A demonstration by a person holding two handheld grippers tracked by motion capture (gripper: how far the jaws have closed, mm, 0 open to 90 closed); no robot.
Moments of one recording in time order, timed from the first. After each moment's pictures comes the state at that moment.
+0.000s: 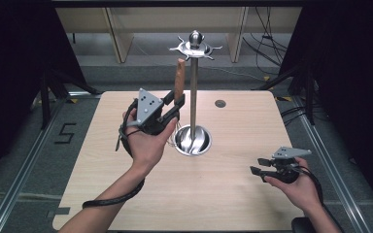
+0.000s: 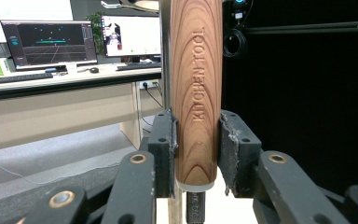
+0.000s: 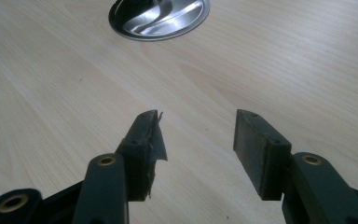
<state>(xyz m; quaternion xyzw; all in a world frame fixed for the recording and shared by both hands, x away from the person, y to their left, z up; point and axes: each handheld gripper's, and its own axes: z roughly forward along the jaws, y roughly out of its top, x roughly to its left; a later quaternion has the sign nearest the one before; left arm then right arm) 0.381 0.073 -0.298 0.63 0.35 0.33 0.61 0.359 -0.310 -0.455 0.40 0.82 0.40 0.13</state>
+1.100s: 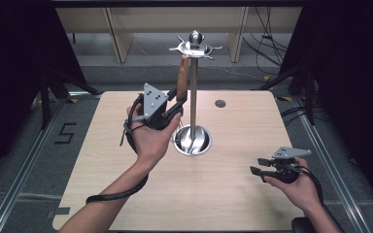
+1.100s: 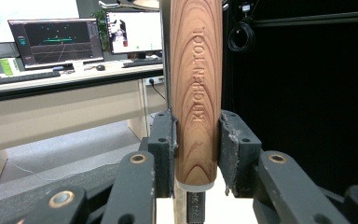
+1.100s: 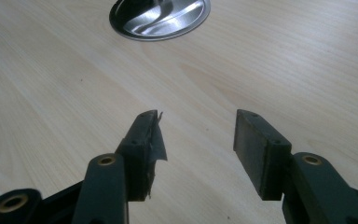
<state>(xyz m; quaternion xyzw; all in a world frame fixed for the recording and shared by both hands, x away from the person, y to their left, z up) 0.390 0.064 -0.292 0.63 0.36 0.35 0.59 0.360 -0.310 -0.455 0.39 0.82 0.40 0.14</state>
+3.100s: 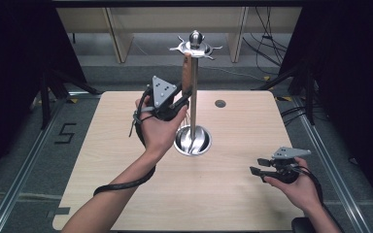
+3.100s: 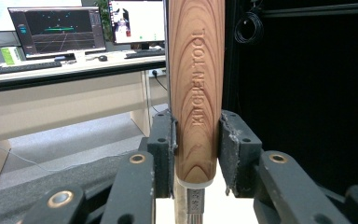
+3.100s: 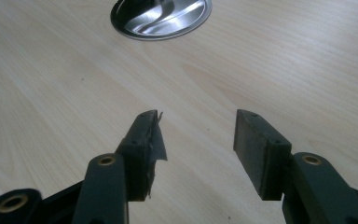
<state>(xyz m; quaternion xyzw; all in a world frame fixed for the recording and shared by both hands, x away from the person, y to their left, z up) 0.414 0.049 -0.292 0.64 0.37 0.34 0.58 0.361 -0.310 -0.455 0.39 0.82 0.40 0.14</state>
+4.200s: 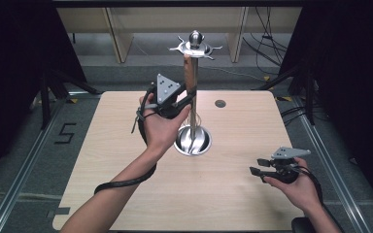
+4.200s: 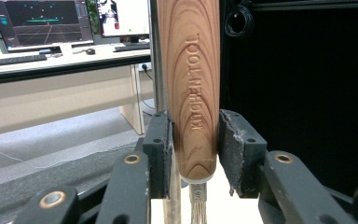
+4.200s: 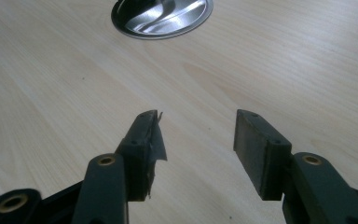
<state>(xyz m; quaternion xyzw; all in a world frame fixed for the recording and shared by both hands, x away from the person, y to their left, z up) 0.421 0.044 -0.292 0.65 0.36 0.32 0.58 0.361 -0.310 -0.455 0.39 0.82 0.40 0.13</state>
